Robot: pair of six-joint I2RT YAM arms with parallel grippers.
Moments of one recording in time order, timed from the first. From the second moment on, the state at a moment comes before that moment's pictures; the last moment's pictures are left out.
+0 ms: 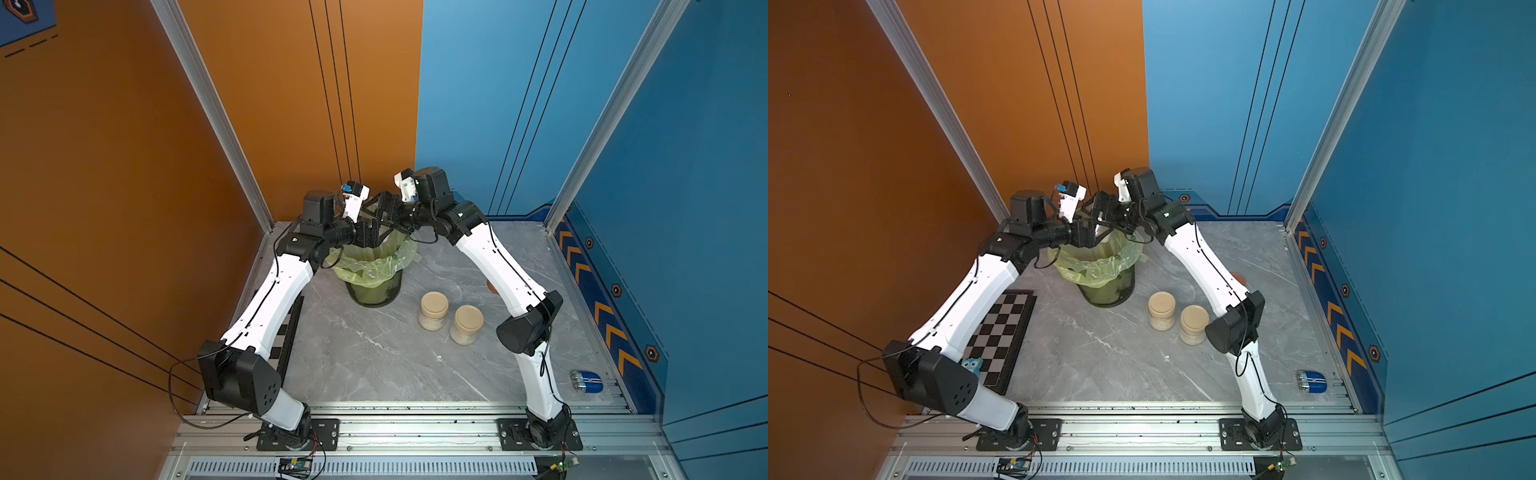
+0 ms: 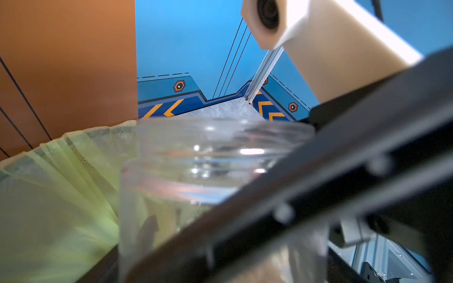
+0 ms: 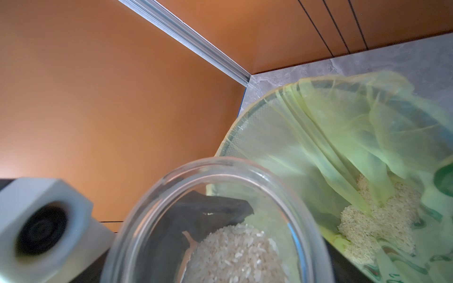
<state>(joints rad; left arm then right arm) -0.26 1.54 1.57 -0.46 0.54 -0.15 0.64 2.18 2.53 -0.77 -0.39 0.82</state>
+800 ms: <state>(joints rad) -0.30 1.44 1.38 -0.12 0.47 -0.14 0.60 2.19 2.59 -0.78 -0.45 1.03</state>
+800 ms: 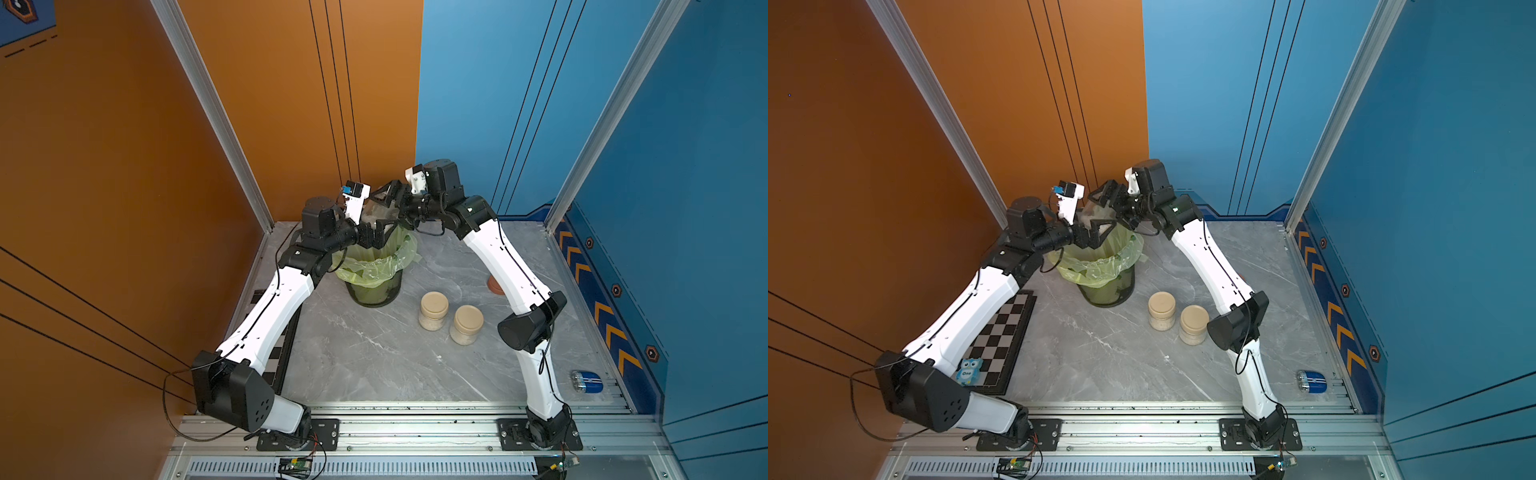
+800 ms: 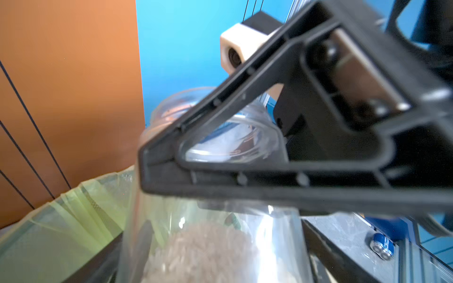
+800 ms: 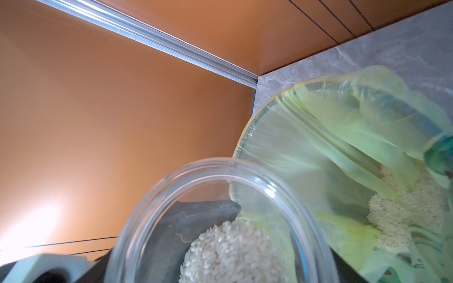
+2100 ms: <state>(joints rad) -0.34 1.42 0.94 0.89 0.25 -0.26 0.61 2.20 2.59 -0.69 -0.64 1.37</state>
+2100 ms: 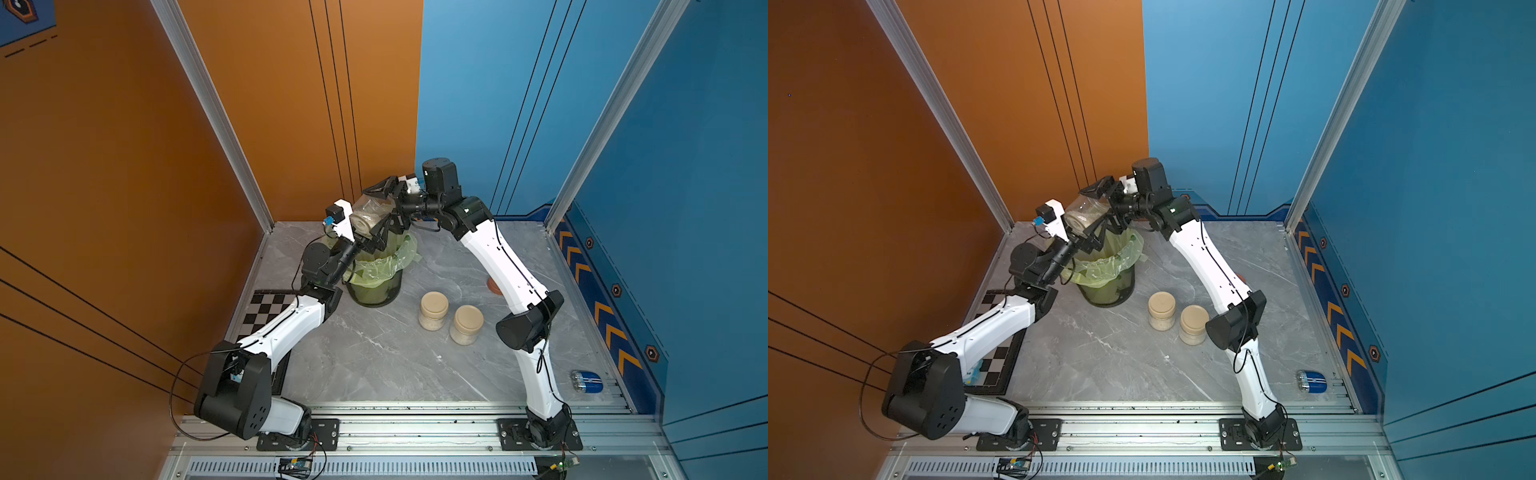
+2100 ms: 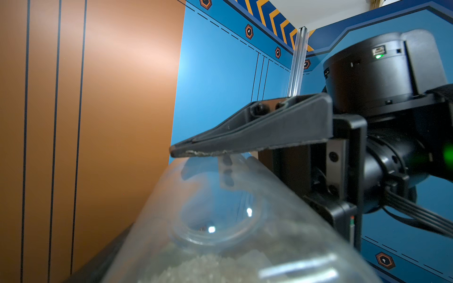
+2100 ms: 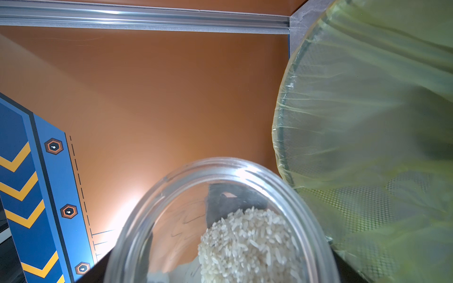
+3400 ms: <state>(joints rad) -0.22 1.34 0.92 0.75 0.25 -0.38 0.58 2.14 2.46 -0.68 -0.58 1.22</state>
